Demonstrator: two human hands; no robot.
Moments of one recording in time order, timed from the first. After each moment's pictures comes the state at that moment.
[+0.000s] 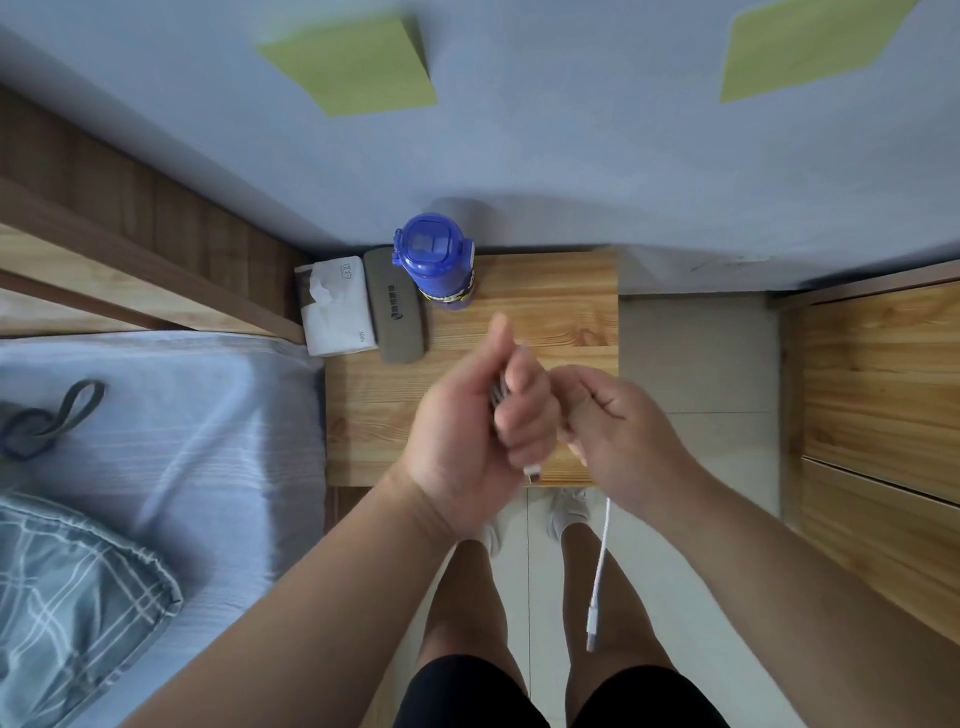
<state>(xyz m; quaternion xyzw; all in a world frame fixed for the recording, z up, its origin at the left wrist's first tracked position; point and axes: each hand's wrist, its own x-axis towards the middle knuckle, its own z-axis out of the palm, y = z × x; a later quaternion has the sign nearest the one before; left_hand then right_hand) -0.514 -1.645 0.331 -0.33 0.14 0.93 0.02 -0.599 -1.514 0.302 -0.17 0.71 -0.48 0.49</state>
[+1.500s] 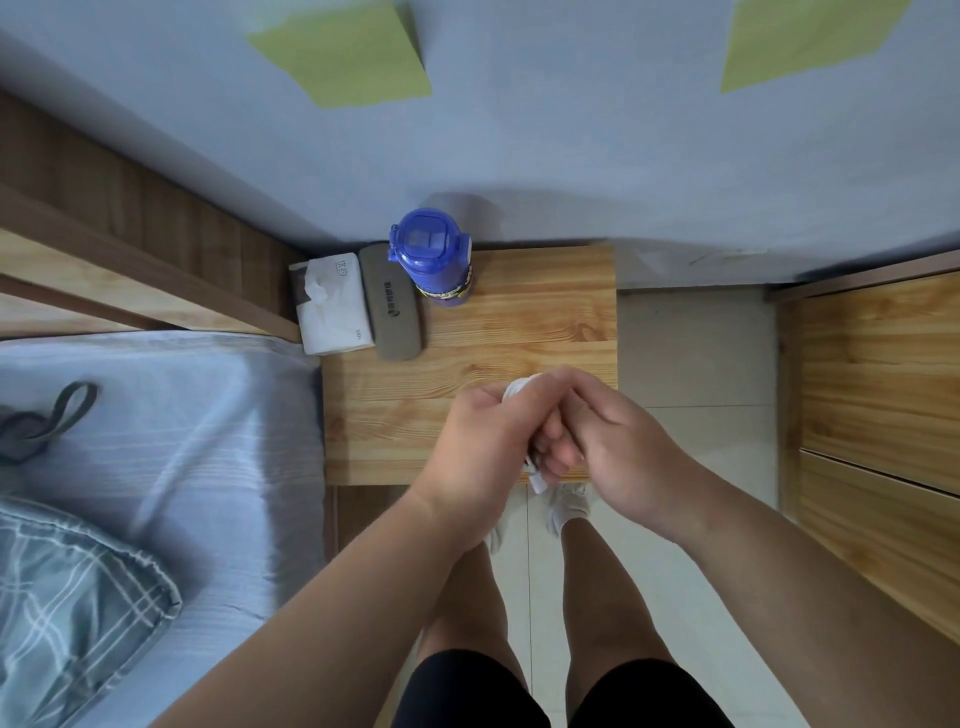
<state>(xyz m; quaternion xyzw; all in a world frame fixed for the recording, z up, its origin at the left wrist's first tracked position) -0.499 -1.624 0.307 -0.41 0.43 0.80 0.05 -0.597 -1.518 0.319 -0.10 0.65 -0.48 0.58</state>
